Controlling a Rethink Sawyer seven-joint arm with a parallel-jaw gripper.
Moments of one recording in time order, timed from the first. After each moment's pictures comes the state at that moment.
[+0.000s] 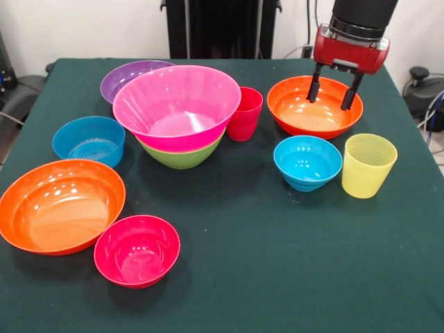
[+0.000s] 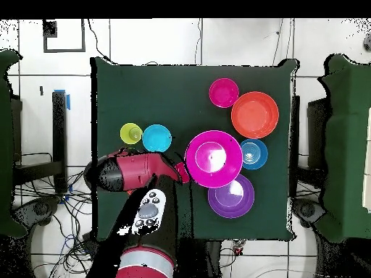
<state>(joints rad) 0.16 -0.59 -0.15 1.69 -0.07 0.36 2.18</state>
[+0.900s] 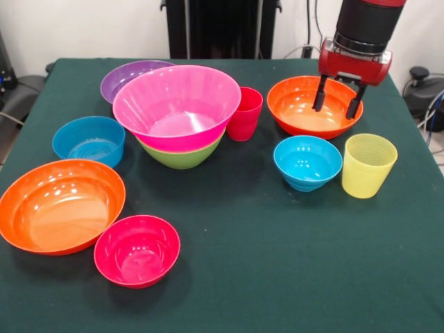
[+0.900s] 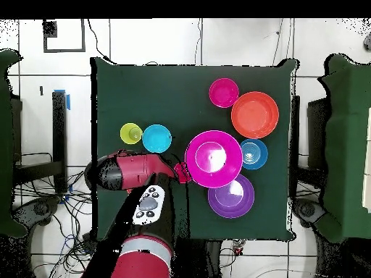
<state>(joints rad) 0.16 -0.54 -0.13 1.69 -0.02 0.35 2.18</state>
